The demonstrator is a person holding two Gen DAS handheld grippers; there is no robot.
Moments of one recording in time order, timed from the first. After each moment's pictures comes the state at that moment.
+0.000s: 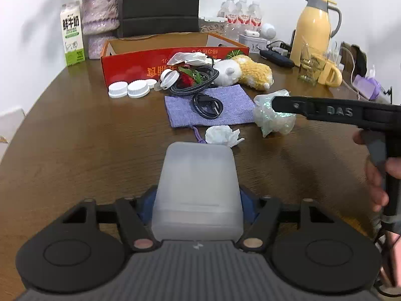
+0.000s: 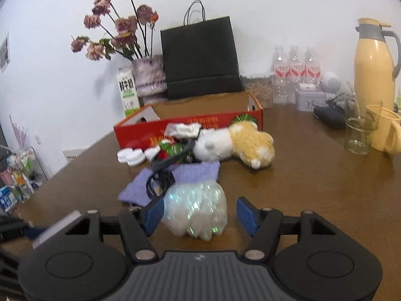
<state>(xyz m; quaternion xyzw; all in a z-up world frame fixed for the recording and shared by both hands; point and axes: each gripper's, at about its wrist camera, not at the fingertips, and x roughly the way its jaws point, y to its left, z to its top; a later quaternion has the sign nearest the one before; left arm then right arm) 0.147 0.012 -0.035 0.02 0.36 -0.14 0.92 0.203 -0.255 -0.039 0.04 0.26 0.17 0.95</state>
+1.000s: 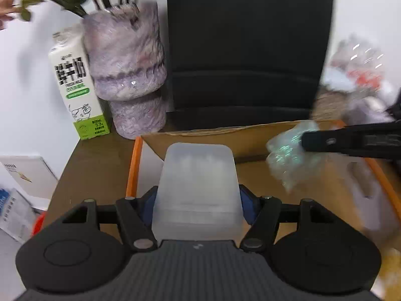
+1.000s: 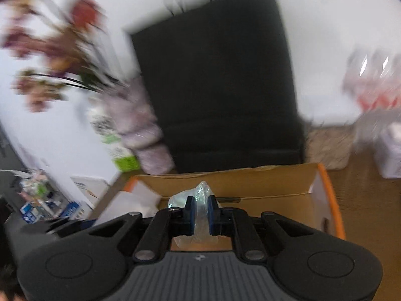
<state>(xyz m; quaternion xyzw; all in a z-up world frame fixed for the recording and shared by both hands) 0.548 0.023 0.030 0.03 0.38 0.02 0.92 0.592 -0.171 0.043 0.09 0.36 0.22 0.90</state>
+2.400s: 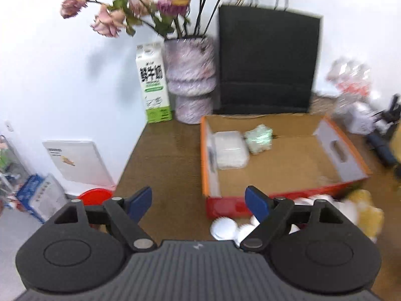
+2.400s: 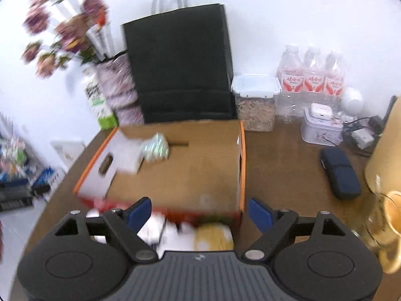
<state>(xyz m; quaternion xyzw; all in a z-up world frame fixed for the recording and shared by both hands) 0.338 0.049 0.104 0.00 0.34 0.06 0.94 0.418 -0.267 0.099 0.00 0.39 0.17 0.90</state>
